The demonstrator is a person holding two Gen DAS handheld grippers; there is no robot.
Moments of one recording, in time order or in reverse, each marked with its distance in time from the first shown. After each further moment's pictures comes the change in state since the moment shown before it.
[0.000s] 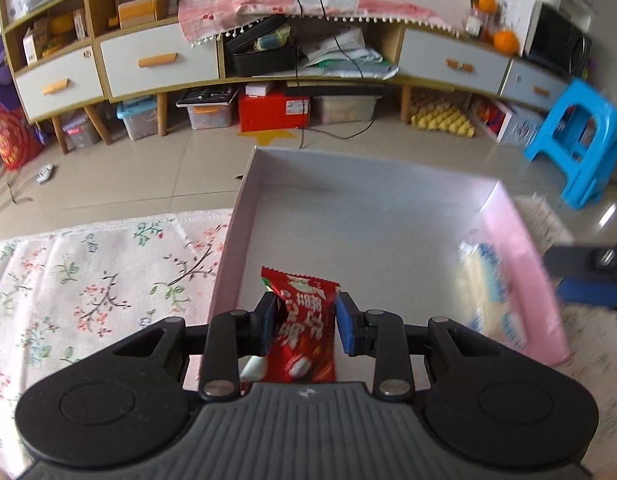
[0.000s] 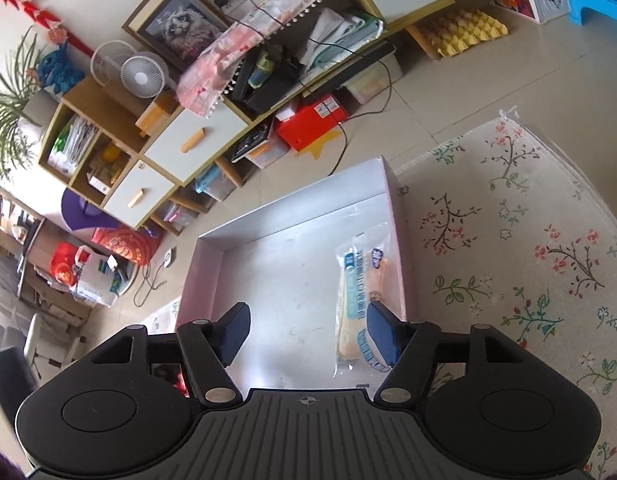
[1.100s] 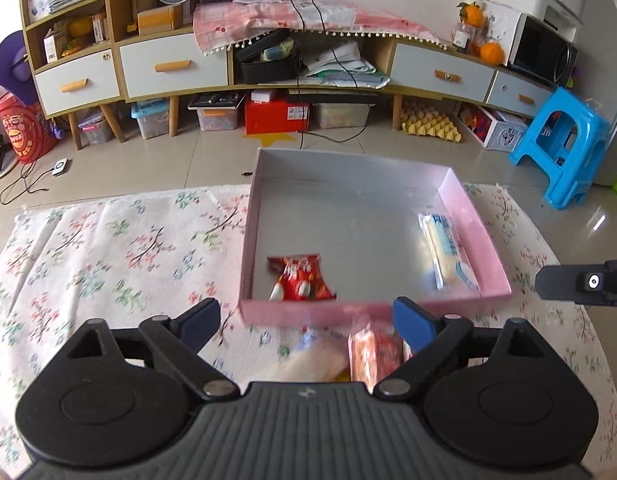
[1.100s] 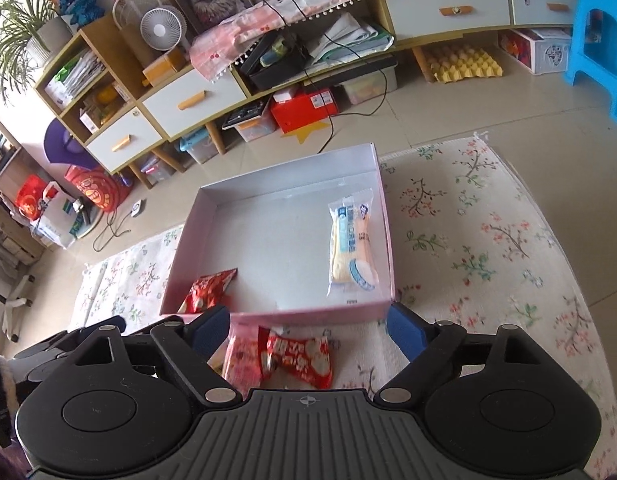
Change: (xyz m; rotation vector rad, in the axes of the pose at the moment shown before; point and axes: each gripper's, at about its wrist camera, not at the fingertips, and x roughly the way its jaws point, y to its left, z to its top) left arm -0.079 0.008 -0.030 -0.036 -0.015 -0.027; right arm -0.070 0.051 -0.050 -0.181 0.030 -0.173
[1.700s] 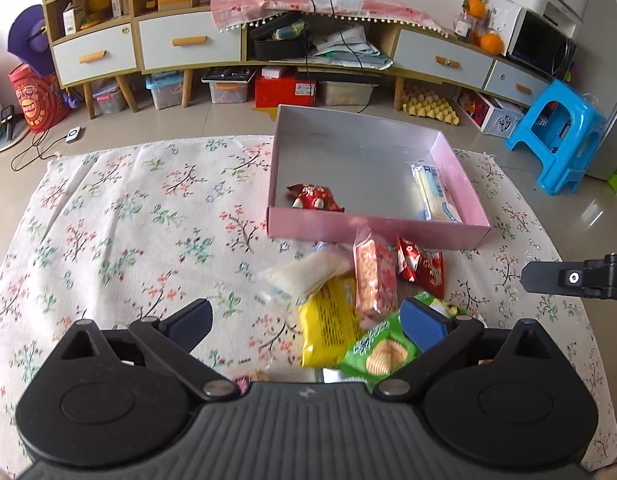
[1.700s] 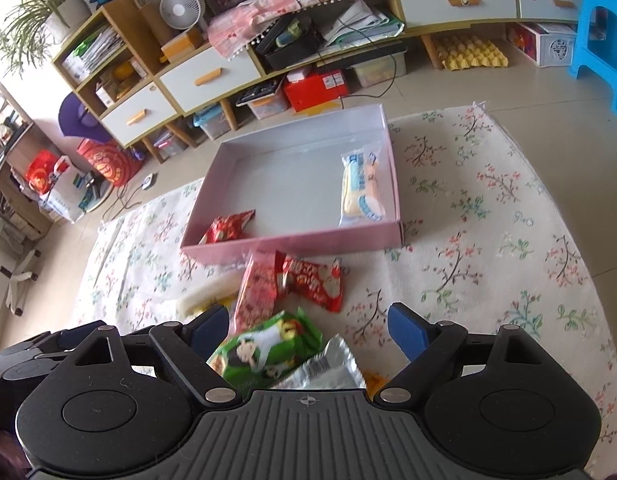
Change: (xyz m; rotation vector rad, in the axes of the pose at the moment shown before) left arm -0.048 0.016 -0.051 -0.042 0.045 -0.013; right arm -0.031 0.012 -0.054 -0.042 0.039 0.014
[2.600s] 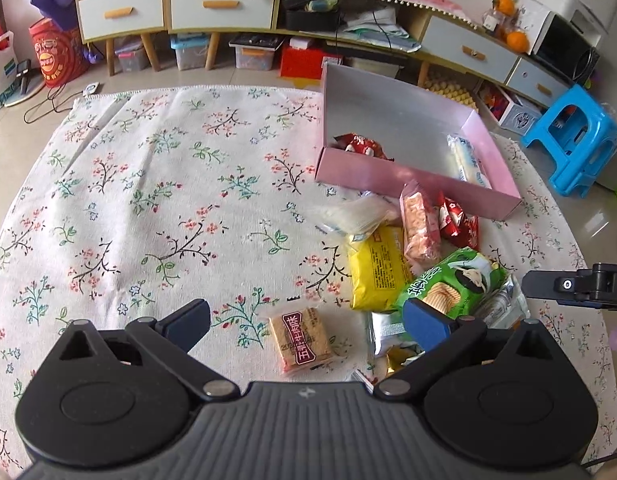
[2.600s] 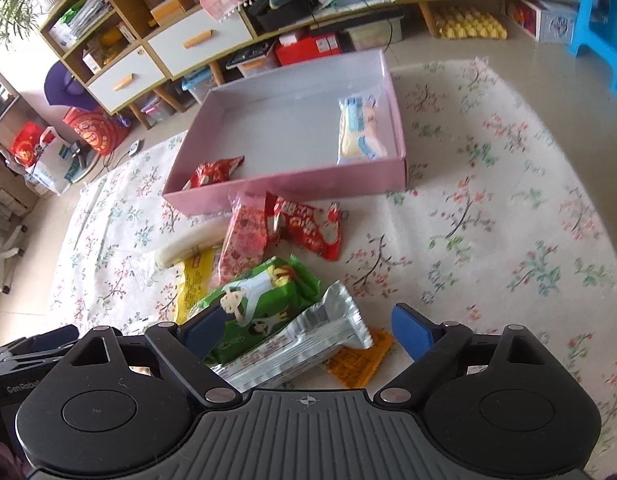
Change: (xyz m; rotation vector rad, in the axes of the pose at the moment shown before) left arm 0.004 0.041 -0.033 -0.081 0.066 -0.005; right arm 0.032 0.005 -0.028 0.004 0.102 -0.038
